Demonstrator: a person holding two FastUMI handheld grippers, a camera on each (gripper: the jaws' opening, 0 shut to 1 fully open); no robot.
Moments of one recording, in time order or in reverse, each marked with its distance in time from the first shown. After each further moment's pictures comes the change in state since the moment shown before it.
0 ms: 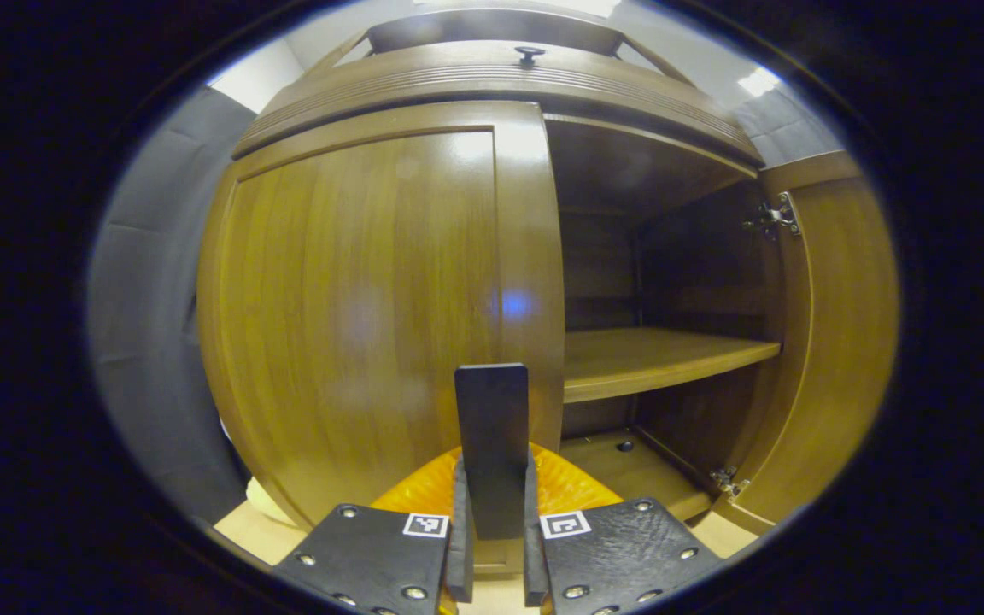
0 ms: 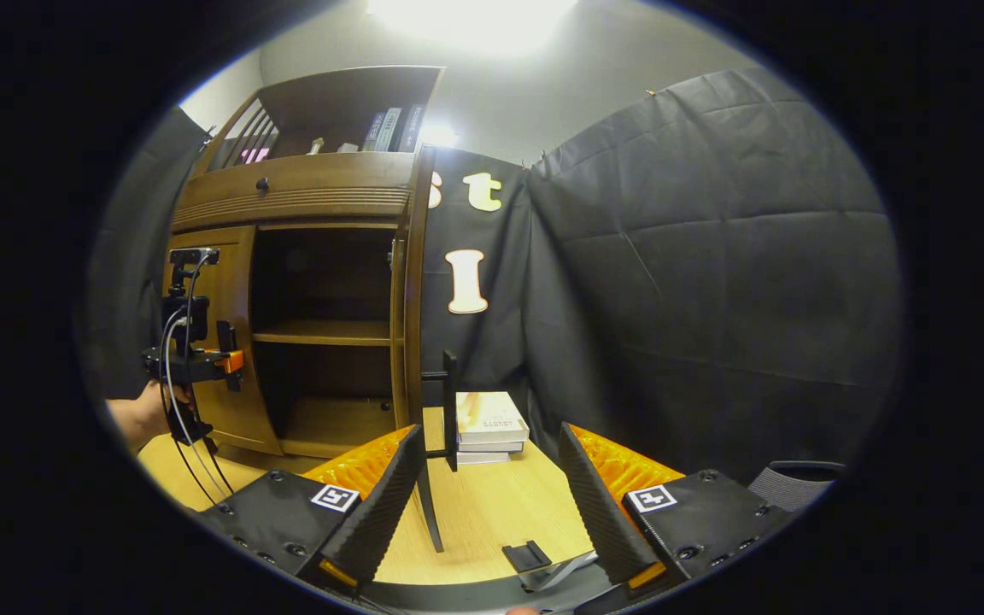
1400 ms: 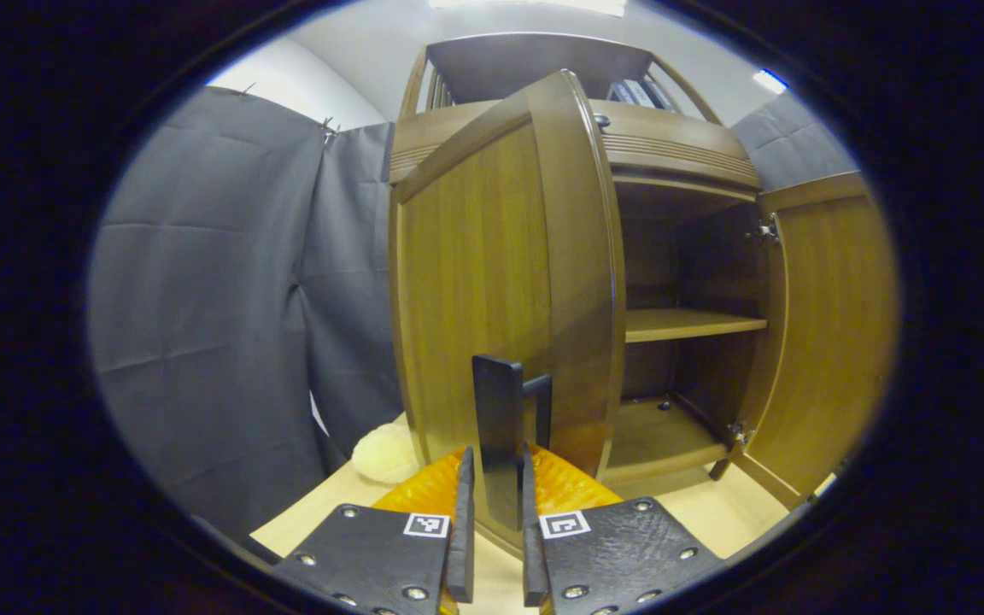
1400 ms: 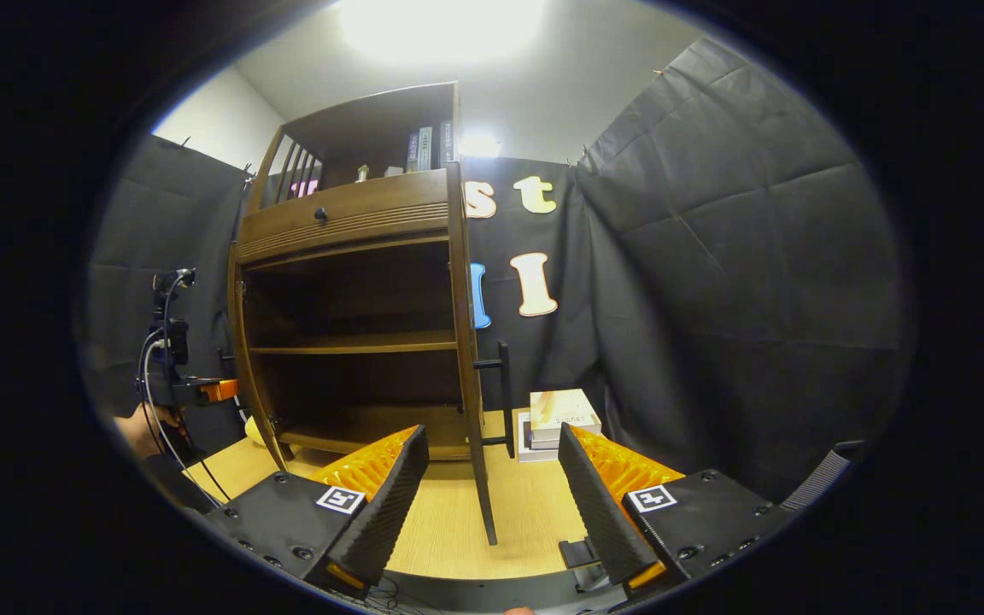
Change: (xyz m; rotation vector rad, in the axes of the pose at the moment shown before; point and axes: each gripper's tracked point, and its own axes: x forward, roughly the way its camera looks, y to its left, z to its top) left arm -0.083 0.026 0.071 -0.003 0.029 0.168; right arm -0.004 0.050 -0.002 0.088 -0.015 0.290
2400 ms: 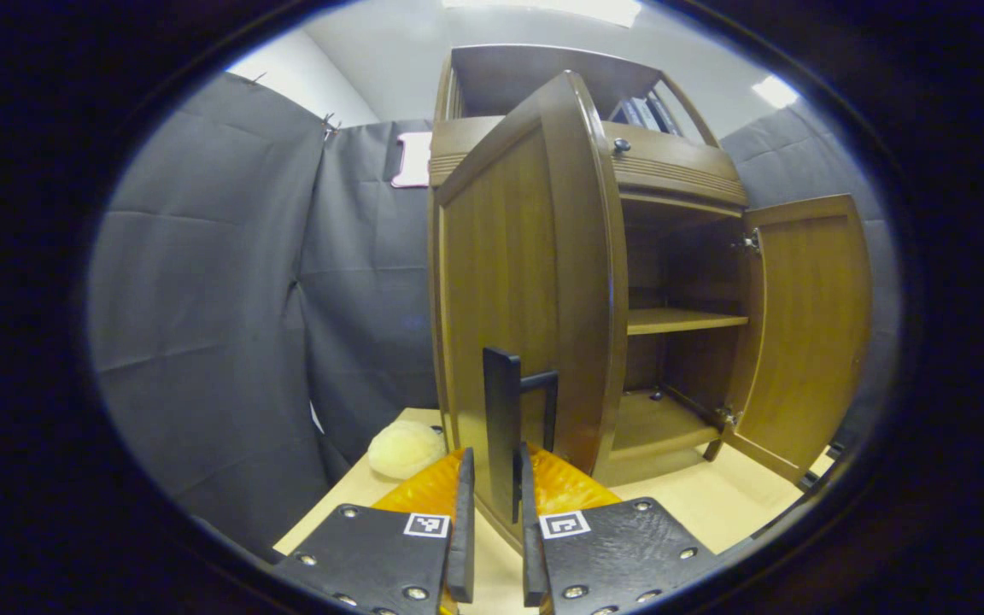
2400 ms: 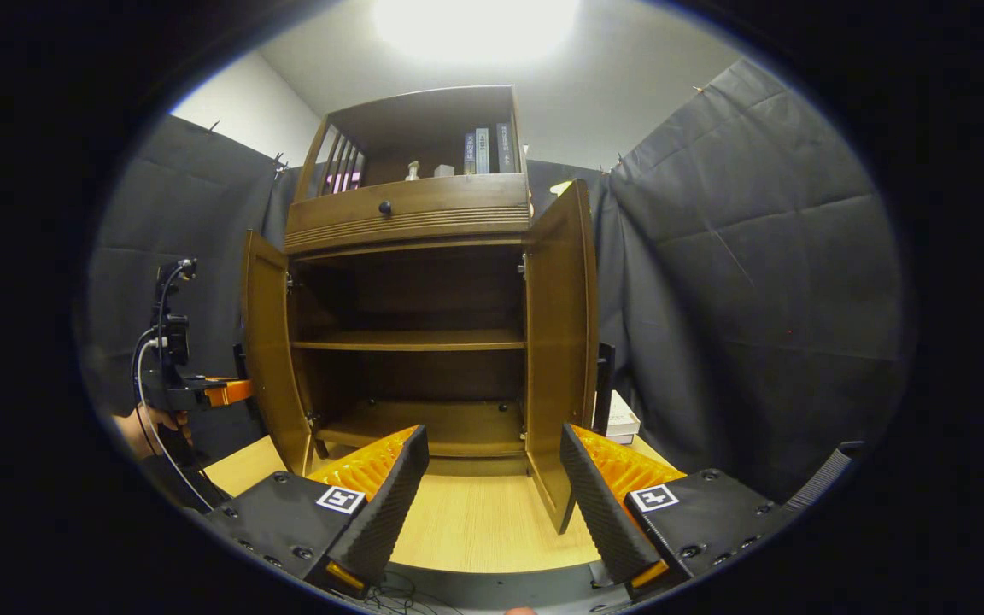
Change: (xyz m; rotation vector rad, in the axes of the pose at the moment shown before) left arm -0.004 0.032 0.020 -0.003 -0.007 -0.075; right arm -0.003 0.023 0.003 -0.050 -0.003 0.049
